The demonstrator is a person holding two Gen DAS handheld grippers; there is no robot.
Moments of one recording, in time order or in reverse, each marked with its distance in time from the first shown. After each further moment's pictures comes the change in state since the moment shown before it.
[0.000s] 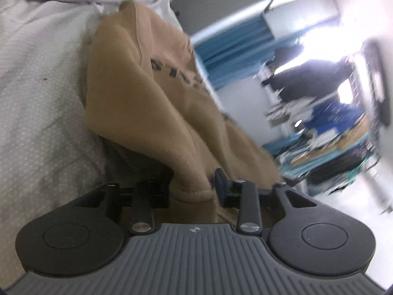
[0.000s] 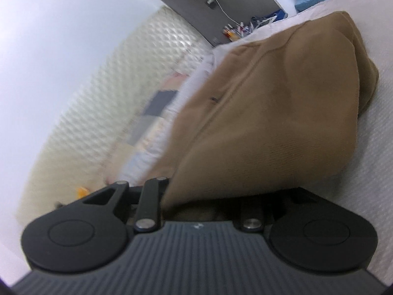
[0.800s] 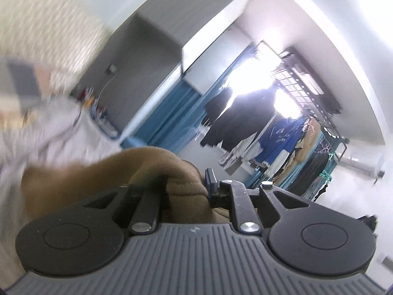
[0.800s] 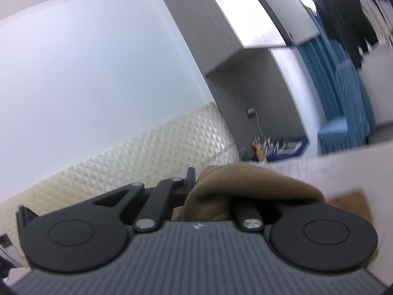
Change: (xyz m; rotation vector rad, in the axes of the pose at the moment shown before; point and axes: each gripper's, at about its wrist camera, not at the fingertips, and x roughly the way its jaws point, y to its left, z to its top) left arm -0.183 -0.198 0.017 0.394 -0.392 -0.183; right arm -0.174 0.184 0.044 -0.352 -0.467 0.002
